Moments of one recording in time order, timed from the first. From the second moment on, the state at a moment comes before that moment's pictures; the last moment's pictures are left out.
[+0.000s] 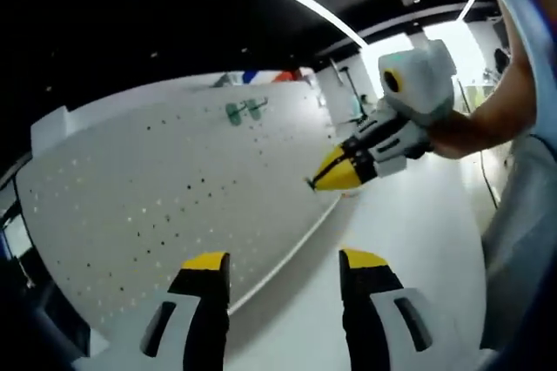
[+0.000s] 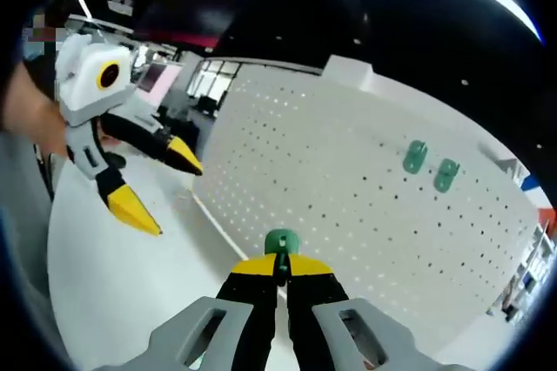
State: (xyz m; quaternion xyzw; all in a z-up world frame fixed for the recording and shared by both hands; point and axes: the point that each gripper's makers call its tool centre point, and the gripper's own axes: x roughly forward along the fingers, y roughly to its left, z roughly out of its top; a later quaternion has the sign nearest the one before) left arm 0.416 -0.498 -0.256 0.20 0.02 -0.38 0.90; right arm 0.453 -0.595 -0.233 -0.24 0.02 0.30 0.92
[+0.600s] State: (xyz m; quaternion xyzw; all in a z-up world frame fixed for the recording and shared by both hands) left arm 0.414 -0.466 -0.232 0.19 0.00 -0.36 0.91; right arm 0.486 -0.657 -0.170 -0.22 -0.02 0.21 0.95
